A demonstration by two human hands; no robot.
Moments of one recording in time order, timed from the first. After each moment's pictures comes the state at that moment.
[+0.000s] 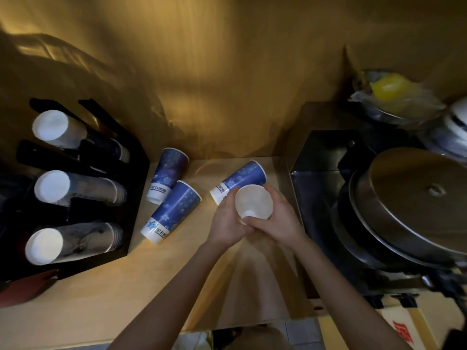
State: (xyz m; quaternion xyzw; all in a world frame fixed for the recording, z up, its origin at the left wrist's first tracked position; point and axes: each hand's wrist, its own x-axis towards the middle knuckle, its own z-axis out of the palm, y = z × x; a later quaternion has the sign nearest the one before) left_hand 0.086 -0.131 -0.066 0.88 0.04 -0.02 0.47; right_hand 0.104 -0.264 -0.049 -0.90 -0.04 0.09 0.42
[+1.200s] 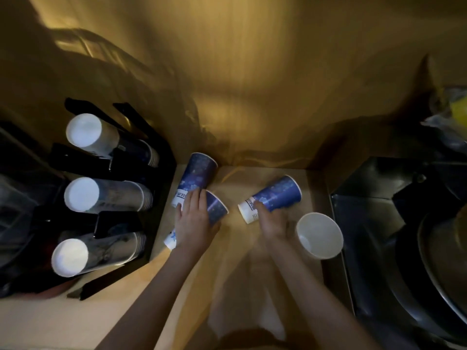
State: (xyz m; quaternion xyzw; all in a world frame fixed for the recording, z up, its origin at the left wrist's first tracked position) left_hand 0.107 -0.021 -0.087 0.98 0.16 -0.02 0.13; right_hand 0.161 -0.169 -0.100 -0.80 0.26 0.14 0.53
